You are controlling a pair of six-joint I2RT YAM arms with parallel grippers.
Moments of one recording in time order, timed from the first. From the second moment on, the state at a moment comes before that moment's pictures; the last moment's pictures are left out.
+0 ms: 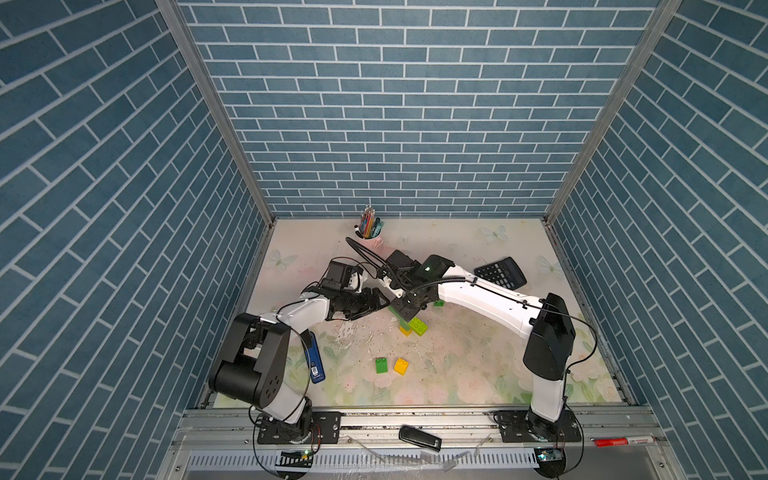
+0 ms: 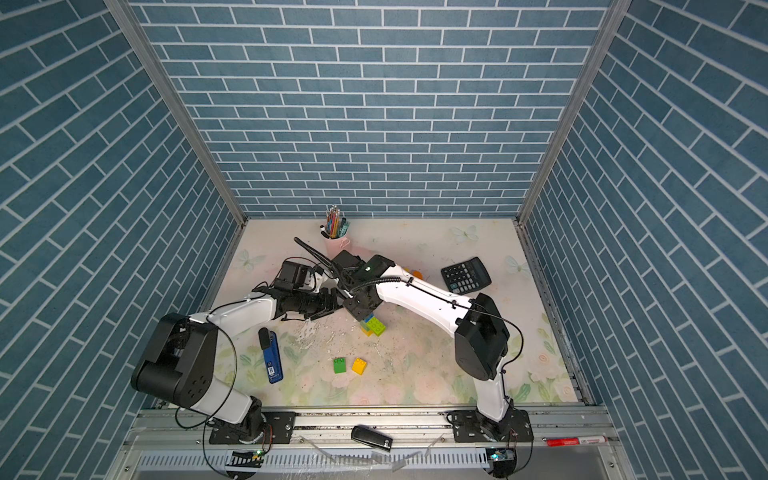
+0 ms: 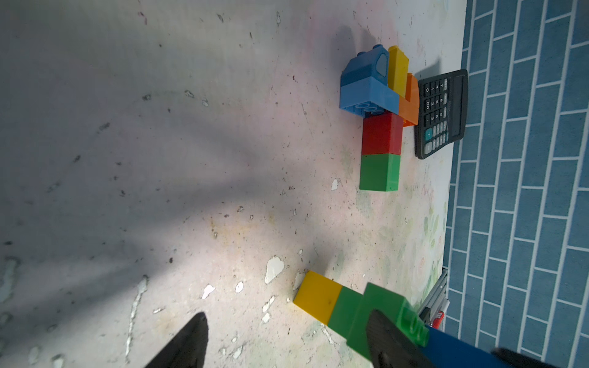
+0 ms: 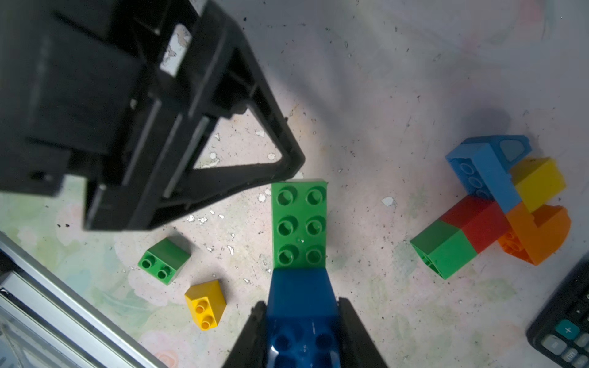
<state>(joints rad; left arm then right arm) -0.31 1.55 0.81 -0.24 0.59 -0.54 1.02 1.92 1.74 -1.09 0.05 0.08</state>
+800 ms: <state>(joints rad) -0.31 1.54 0.81 -0.25 0.57 -0.55 1.01 1.92 1.73 -1.08 0.08 0.13</state>
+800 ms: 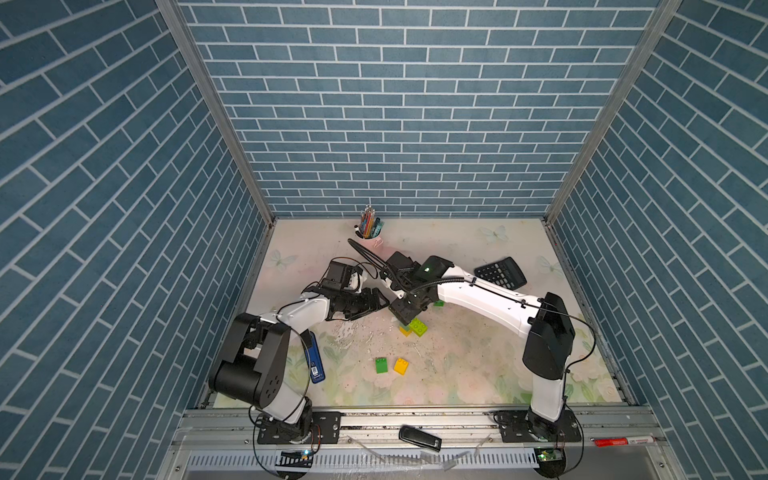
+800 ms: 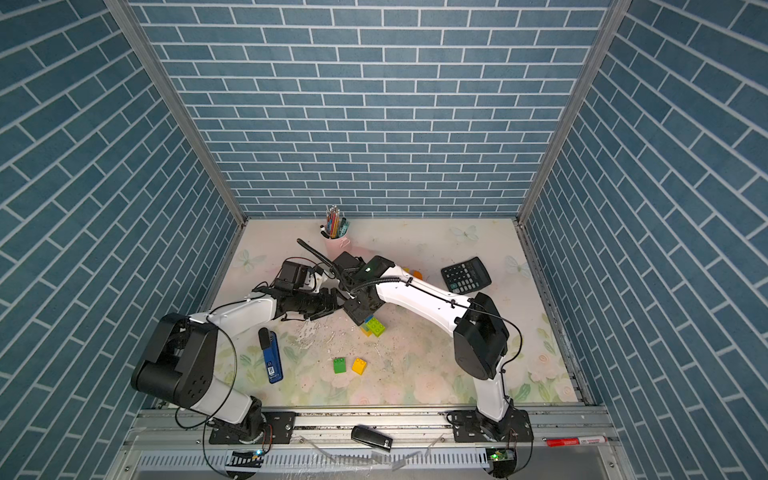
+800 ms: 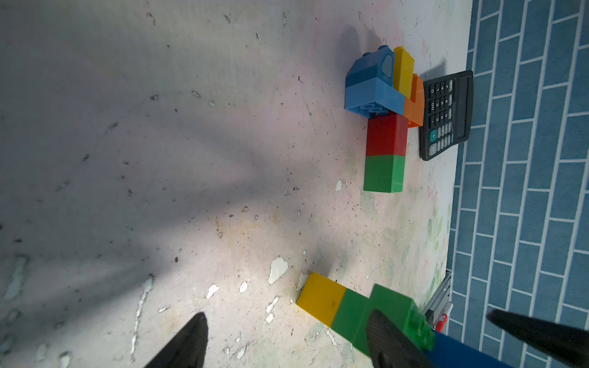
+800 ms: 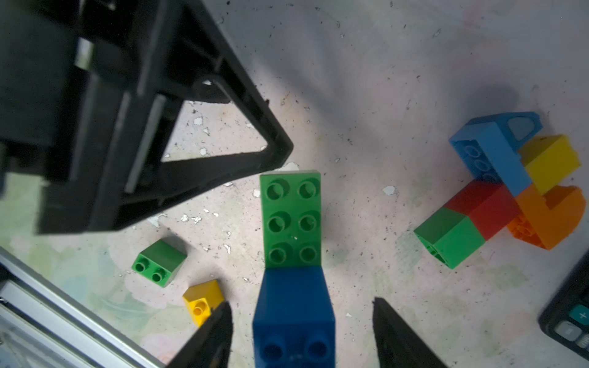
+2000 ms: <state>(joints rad) -0.13 0.66 0.45 -0.55 0.24 -0.67 1.37 1.95 1.46 -0.74 0.24 0.85</state>
